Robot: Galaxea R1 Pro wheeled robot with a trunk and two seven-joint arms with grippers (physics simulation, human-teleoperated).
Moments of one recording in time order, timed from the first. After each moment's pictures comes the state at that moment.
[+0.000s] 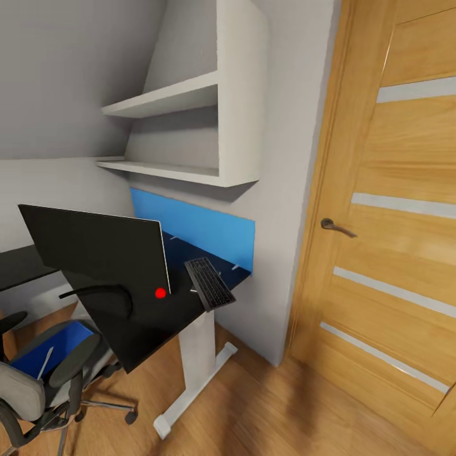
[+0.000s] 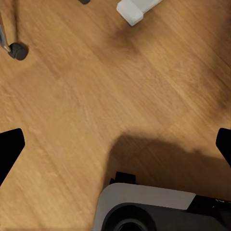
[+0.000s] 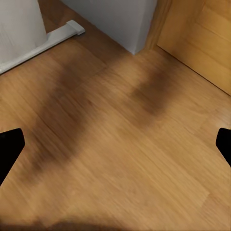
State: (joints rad) left arm 0.05 0.03 0.10 -0.24 0.09 -0.47 0.01; right arm -0.01 0.00 0.00 -0.28 0.15 -0.71 -0.10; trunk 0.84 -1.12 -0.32
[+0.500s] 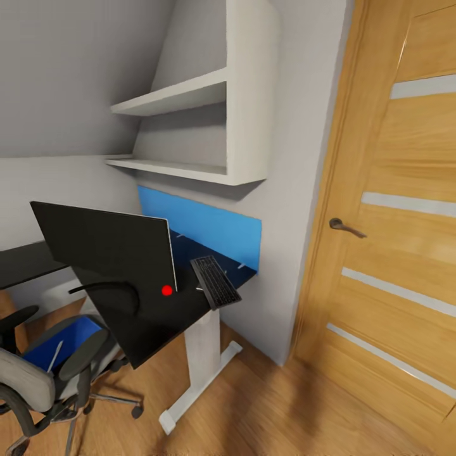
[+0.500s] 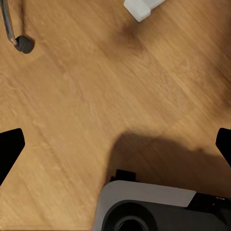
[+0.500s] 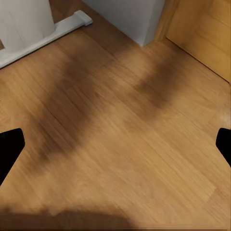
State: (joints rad) left arm 0.05 0.03 0.10 -0.24 0.09 -0.47 0.01; right arm -0.01 0.01 0.00 -0.25 0.15 -0.70 -0.11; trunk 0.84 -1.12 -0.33
